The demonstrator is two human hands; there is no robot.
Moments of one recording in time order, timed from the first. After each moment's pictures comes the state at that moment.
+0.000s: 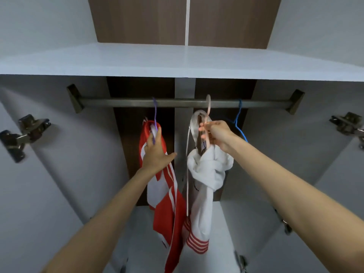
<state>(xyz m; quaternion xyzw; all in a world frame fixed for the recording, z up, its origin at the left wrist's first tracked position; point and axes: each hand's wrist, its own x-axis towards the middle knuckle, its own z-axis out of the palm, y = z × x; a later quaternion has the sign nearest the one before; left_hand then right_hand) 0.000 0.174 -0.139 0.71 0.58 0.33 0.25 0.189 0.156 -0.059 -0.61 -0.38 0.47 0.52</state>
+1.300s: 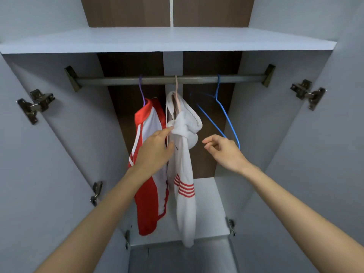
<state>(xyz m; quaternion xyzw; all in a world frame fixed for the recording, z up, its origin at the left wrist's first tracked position) 0.018 0.010 -0.108 0.79 0.51 0.32 0.14 0.234 -0.021 -0.121 -0.65 -0.66 0.20 0.32</state>
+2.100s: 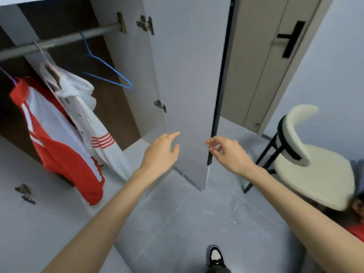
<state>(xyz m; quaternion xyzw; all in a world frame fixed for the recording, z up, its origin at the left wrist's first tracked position) 0.047 -0.293 -0.171 0.95 0.22 0.12 0.20 0.177 -0.469 -0.186 -0.86 -0.39 0.09 0.30</state>
